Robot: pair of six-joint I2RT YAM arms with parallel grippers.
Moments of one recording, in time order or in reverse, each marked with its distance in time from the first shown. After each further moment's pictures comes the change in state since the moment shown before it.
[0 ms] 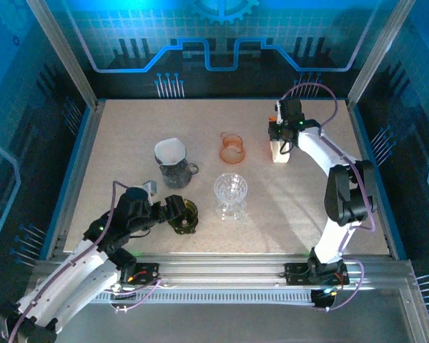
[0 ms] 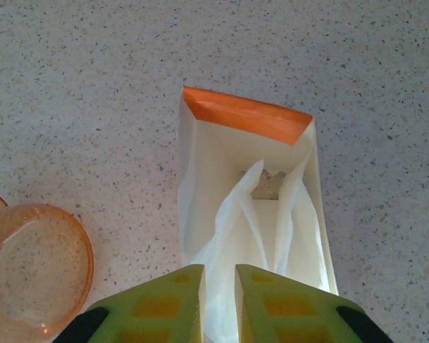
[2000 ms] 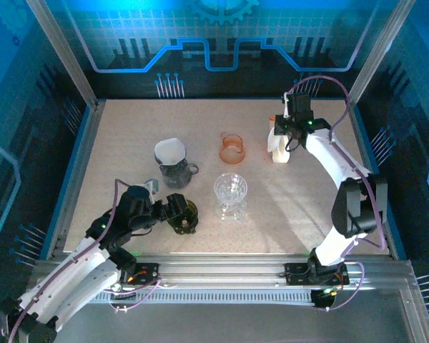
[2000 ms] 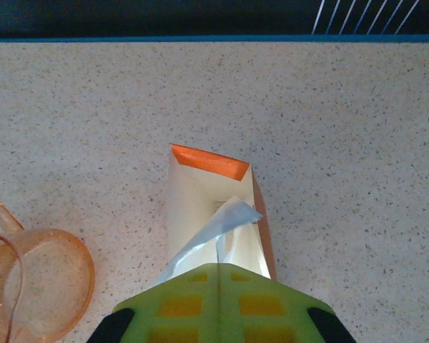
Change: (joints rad) left arm 0.000 0.031 0.000 0.044 0.013 0.000; right arm -0.001 -0.155 -0.027 -0.007 0.071 -0.033
